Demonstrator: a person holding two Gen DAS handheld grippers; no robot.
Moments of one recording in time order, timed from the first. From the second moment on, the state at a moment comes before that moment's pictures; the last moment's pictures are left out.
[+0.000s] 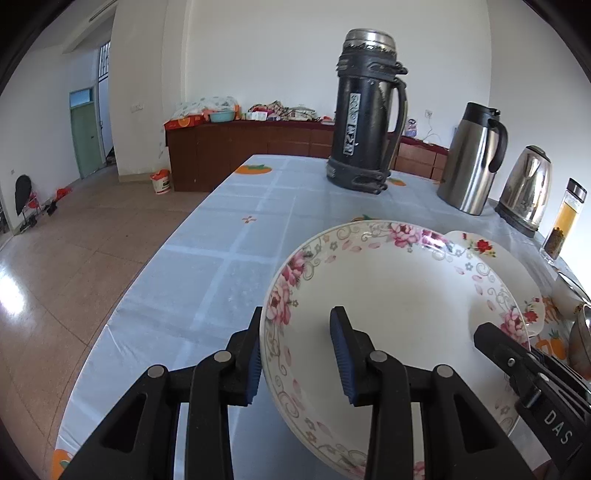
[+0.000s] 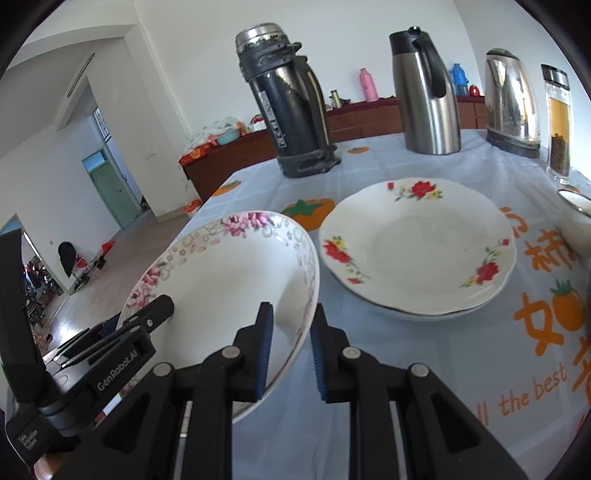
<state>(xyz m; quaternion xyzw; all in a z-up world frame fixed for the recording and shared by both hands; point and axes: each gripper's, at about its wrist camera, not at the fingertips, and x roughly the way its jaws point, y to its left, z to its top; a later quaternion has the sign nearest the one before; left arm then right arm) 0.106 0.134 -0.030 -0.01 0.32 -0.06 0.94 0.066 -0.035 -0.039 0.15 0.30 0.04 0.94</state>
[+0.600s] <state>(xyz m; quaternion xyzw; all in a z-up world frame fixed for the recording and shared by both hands) 0.096 0.066 -0.020 0.01 0.30 -0.09 0.95 0.044 -0.094 -0.023 0.18 0.27 0.00 0.94</state>
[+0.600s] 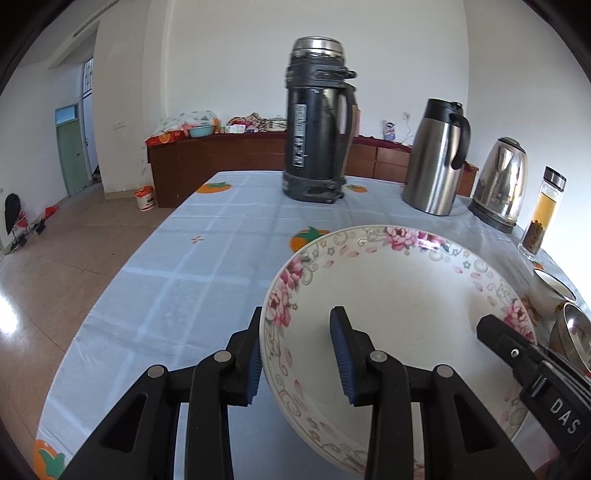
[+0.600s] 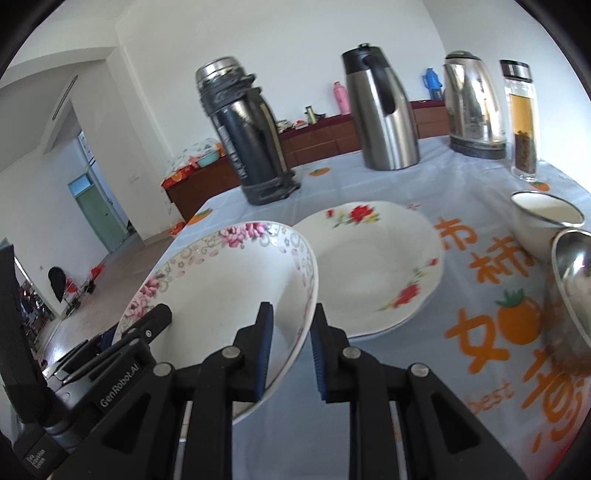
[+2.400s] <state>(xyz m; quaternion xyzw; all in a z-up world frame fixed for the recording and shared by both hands) 0.149 -0.037 -0.041 0.03 0.34 -0.13 0.93 0.068 -0.177 -0.036 0.20 0.28 -0.12 0.93</state>
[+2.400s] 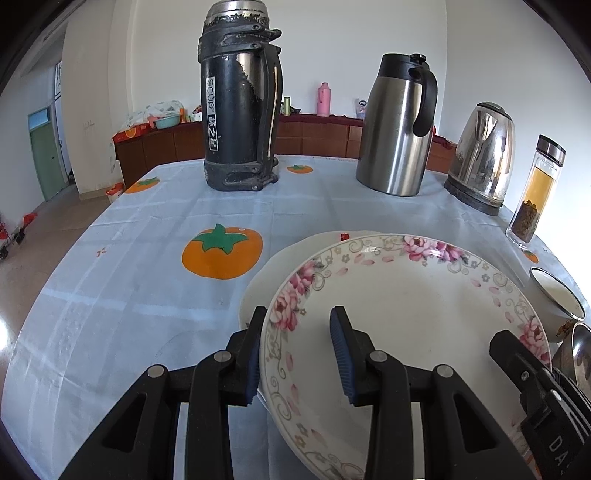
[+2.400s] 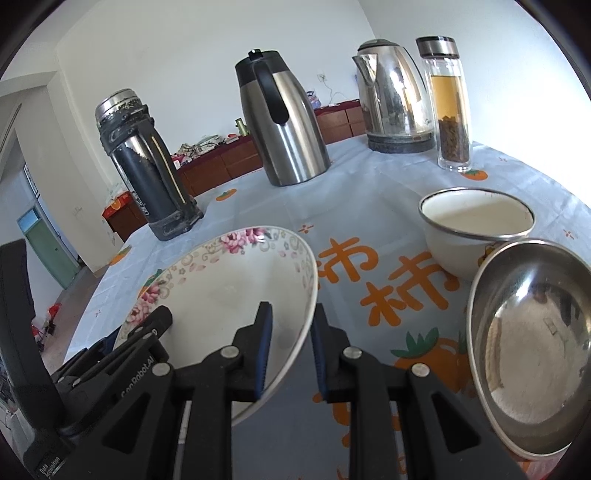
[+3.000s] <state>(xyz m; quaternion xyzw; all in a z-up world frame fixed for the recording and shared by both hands) 0.149 -0.041 -0.043 0.05 0.34 -0.13 0.93 0.067 -0.165 -0.028 0.15 0.28 -0.14 0.94</state>
